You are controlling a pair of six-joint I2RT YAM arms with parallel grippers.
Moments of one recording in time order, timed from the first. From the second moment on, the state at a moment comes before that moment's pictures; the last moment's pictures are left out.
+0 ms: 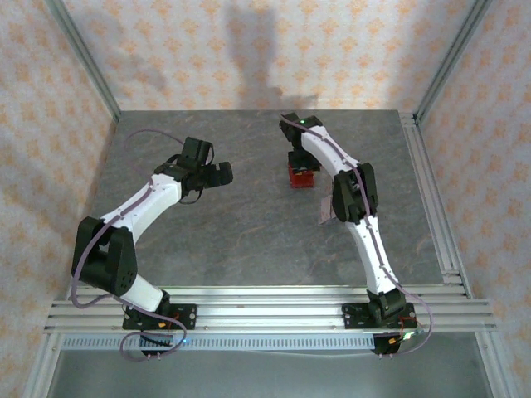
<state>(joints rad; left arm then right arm) -0.27 1.53 1.13 -0.52 -0.08 -0.49 0.43 2.51 2.34 -1.32 0.22 0.38</state>
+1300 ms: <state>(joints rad) -0.27 1.54 1.12 -0.52 -0.05 -0.50 0.56 2.21 1.93 -1.10 0.07 0.45</state>
